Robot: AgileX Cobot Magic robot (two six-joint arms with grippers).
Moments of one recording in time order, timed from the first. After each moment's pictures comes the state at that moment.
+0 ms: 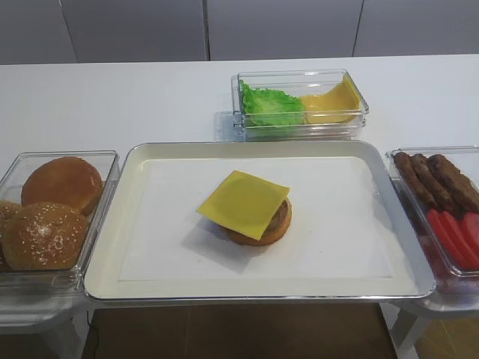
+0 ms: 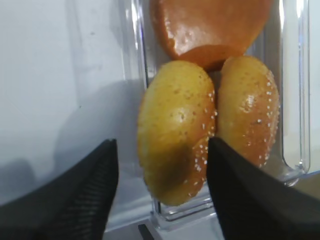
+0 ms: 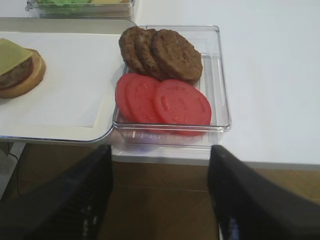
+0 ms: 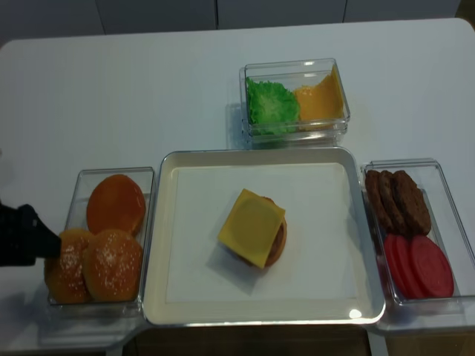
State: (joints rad) left arm 0.45 1.37 -0.88 -0.51 1.17 0.64; right arm 0.15 -0.02 -0.49 0.02 1.13 0.03
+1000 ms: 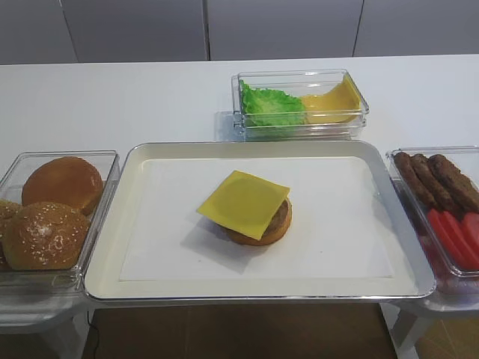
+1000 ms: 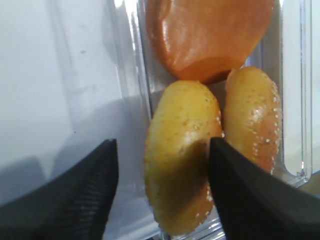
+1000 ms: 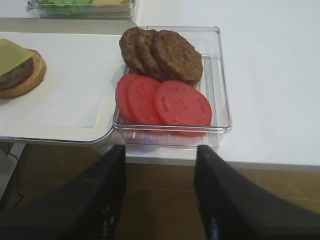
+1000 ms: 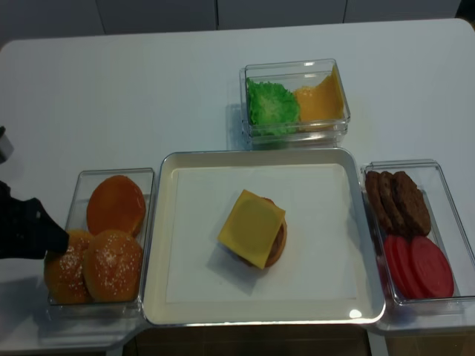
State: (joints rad) left arm 0.45 1.51 -0.95 -0.55 1.20 0.71; right arm 0.15 -0.02 -0.49 0.02 1.13 0.03
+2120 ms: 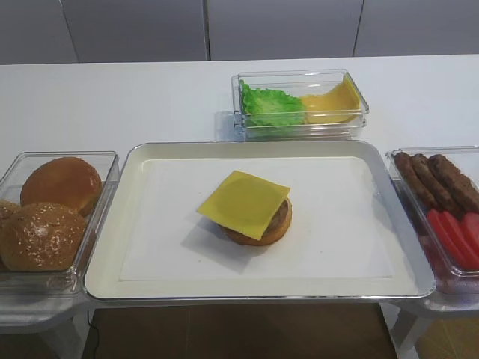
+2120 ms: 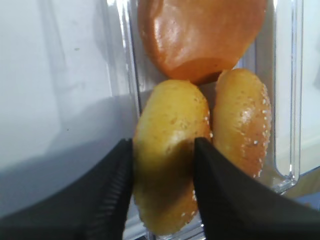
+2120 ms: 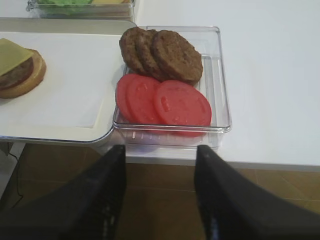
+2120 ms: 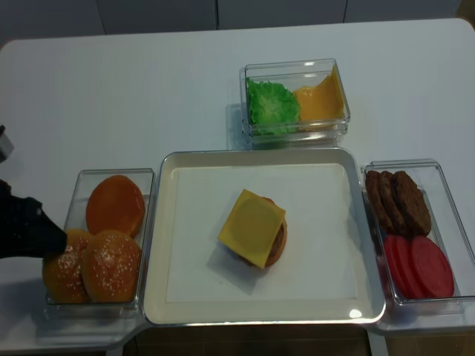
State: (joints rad) left arm 0.45 1.51 -0.95 -0.56 1.21 0.69; right arm 0.15 -0.02 -0.49 0.02 1.13 0.03
